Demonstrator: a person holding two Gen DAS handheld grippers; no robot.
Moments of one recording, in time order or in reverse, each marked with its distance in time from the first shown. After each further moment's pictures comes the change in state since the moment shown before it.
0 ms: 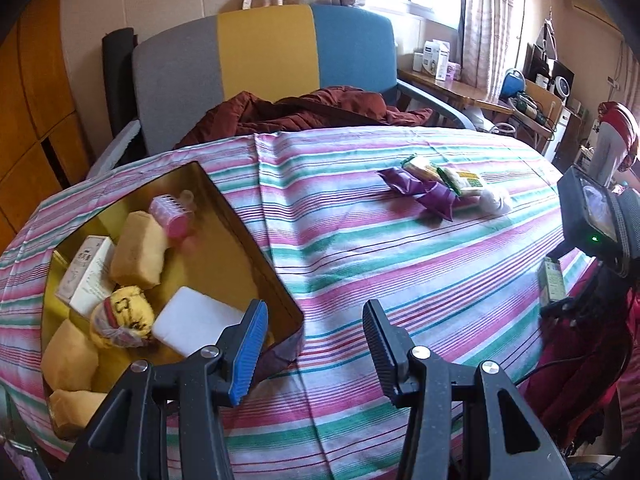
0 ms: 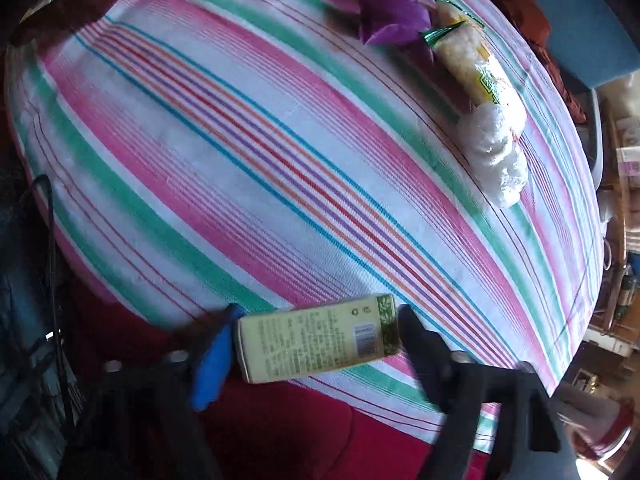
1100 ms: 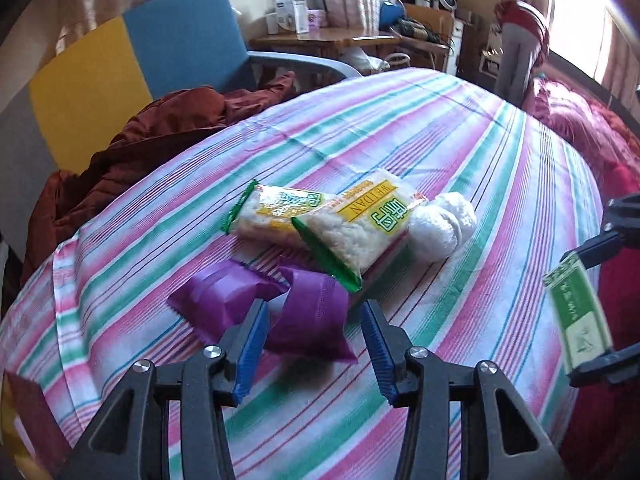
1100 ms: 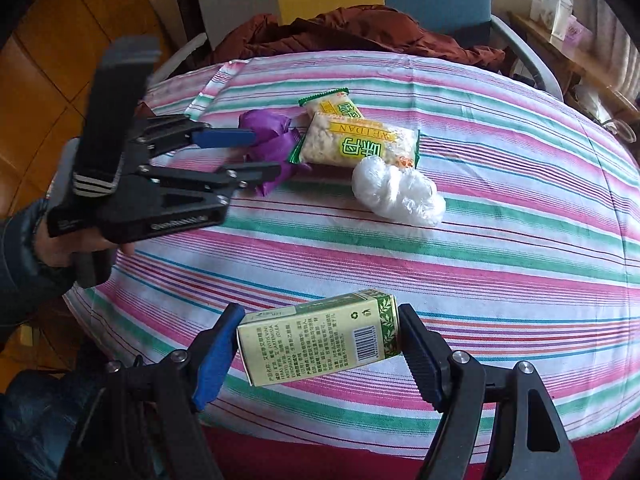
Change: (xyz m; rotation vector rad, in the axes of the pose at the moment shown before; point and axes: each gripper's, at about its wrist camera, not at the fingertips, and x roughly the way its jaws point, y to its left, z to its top) left arm 0.172 -0.161 0.111 0.445 0.087 -0.230; right arm -0.036 -0.079 -0.041 0.504 -0.463 0.287
